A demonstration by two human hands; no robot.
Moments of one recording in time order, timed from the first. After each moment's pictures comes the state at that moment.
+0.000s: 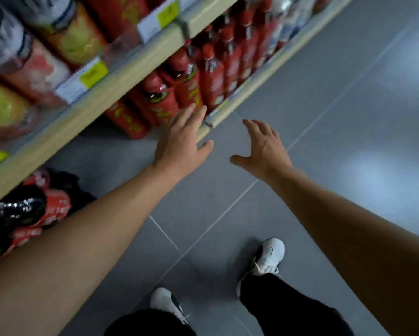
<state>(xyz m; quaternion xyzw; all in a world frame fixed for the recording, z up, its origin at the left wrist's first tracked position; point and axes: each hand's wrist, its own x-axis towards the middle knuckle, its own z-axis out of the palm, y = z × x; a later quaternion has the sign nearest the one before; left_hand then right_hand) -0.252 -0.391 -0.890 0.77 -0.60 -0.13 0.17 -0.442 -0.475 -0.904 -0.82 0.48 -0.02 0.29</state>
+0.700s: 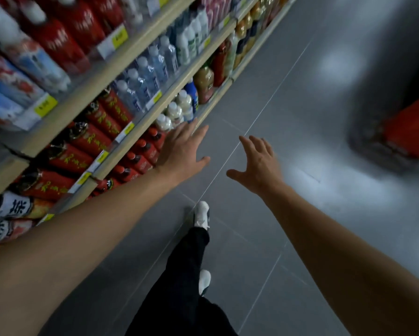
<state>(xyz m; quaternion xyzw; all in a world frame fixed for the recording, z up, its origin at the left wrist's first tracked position) -0.487 -0.699 -0.530 0.68 -0.71 -0.16 0.09 -0.705 -0.723 -0.520 -0.78 0.58 0.00 0.25</state>
